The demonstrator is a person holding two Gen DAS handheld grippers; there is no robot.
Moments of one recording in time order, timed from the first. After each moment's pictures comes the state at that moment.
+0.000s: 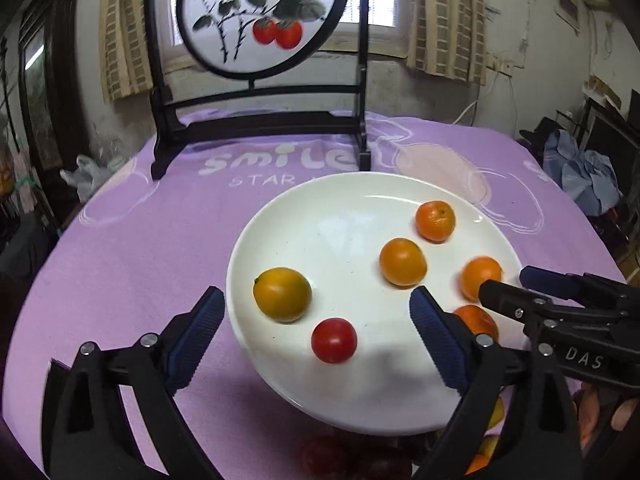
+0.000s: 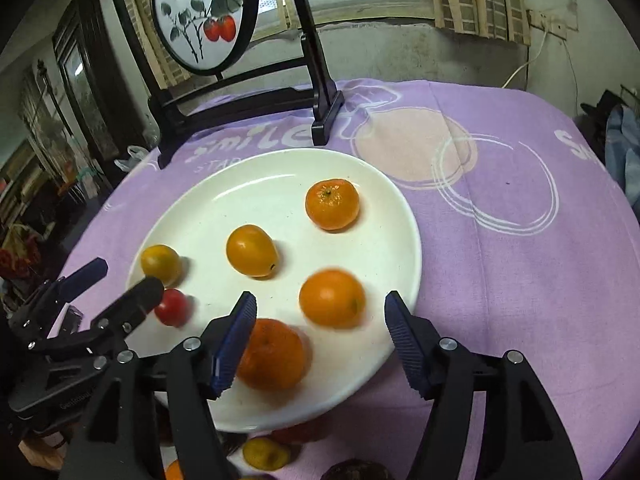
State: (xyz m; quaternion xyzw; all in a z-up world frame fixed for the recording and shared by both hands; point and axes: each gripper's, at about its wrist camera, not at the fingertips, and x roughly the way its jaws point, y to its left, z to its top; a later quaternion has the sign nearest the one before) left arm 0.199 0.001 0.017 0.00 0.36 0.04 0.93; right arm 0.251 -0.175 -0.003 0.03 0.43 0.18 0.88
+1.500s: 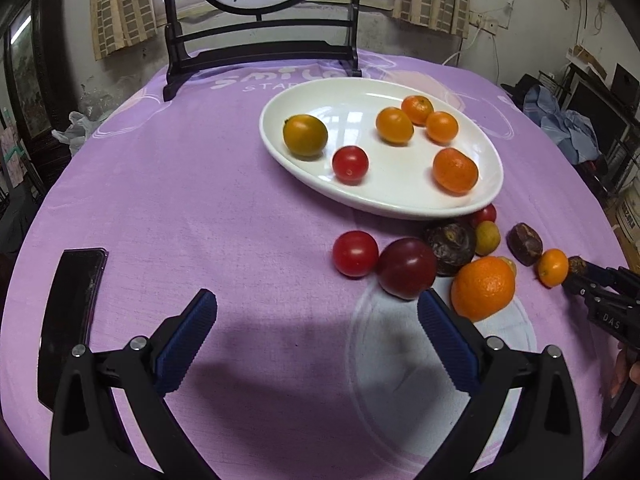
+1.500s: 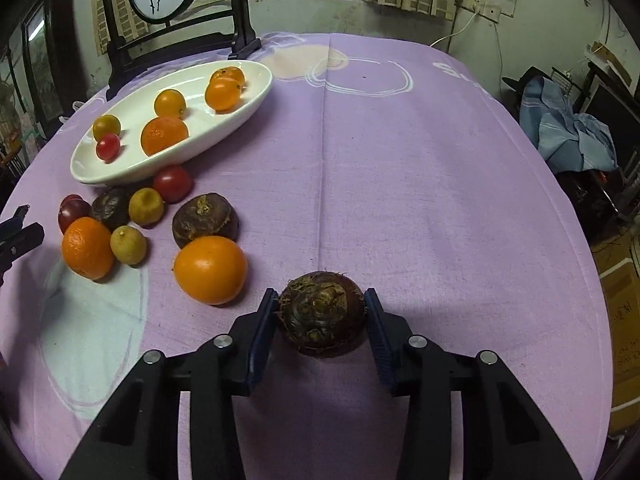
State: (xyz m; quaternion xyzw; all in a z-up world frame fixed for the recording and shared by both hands) left arm 0.097 0.025 -0.019 -0.02 0.45 0.00 0.89; right arm 0.118 -0.262 -0.040 -0.05 0.47 0.05 0.88
